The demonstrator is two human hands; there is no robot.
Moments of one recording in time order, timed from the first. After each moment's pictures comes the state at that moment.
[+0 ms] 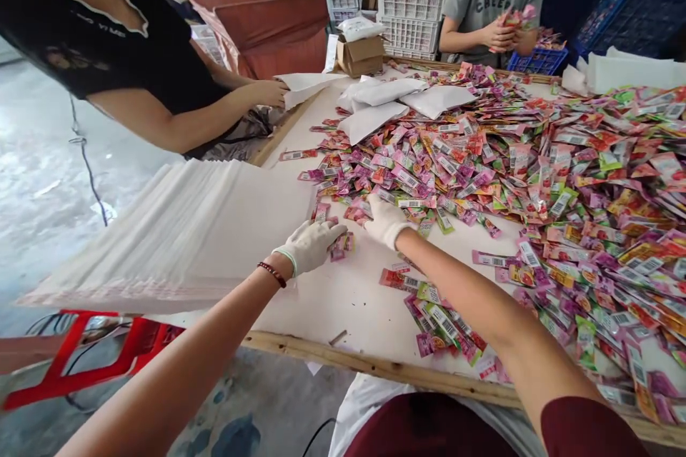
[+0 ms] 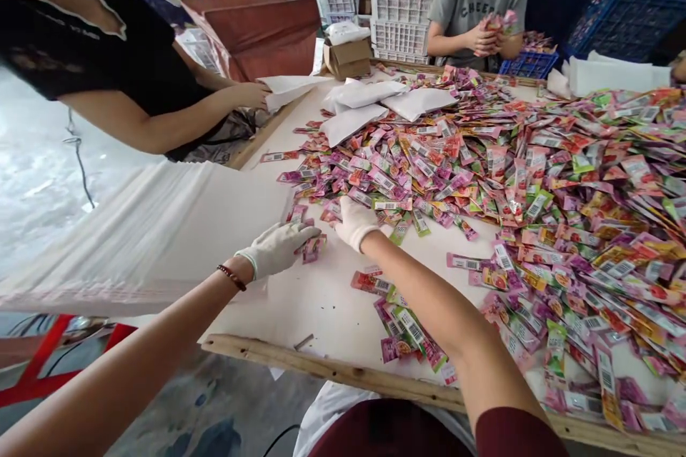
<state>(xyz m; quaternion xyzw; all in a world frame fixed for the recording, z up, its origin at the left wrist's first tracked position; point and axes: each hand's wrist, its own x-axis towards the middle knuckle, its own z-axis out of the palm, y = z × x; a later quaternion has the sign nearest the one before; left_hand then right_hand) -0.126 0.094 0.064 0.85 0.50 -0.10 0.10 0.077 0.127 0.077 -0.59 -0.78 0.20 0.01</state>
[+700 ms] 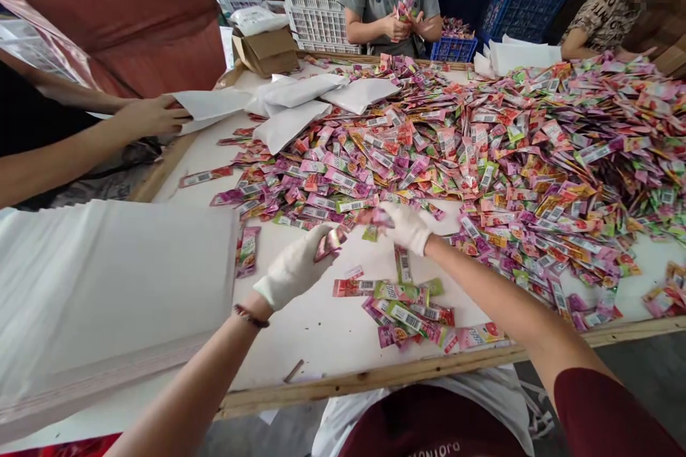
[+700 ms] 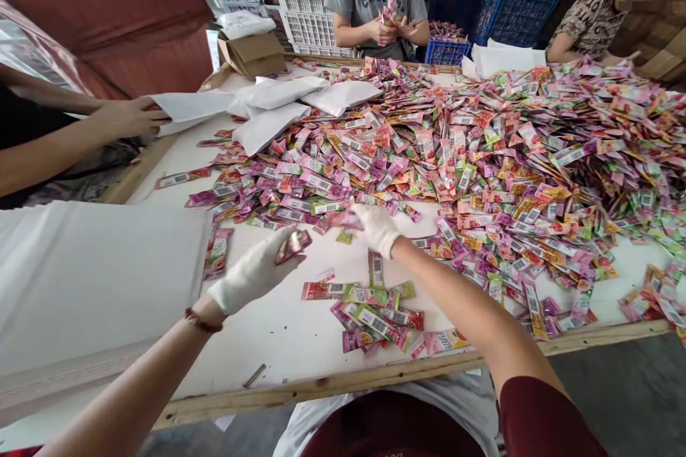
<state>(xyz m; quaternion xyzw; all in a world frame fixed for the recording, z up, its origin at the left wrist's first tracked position) -0.036 0.089 0.066 0.85 0.46 0.10 0.23 0.227 0.089 0.065 -0.63 -0.75 0.16 0.07</state>
